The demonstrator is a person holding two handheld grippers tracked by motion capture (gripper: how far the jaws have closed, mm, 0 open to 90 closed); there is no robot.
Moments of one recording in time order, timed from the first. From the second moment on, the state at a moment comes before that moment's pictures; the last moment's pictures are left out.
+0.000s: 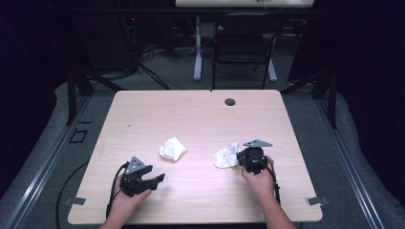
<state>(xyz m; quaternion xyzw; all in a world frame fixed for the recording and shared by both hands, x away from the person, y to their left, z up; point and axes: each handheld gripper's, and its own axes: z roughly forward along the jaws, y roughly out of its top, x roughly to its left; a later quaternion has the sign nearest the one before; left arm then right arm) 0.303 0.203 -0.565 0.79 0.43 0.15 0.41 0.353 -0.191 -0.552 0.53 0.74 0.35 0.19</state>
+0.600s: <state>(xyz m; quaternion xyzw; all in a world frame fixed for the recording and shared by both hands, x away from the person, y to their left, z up) 0.303 0.203 -0.566 0.79 0.43 0.15 0.41 0.367 -0.176 -0.568 0.54 0.75 0.33 0.18</state>
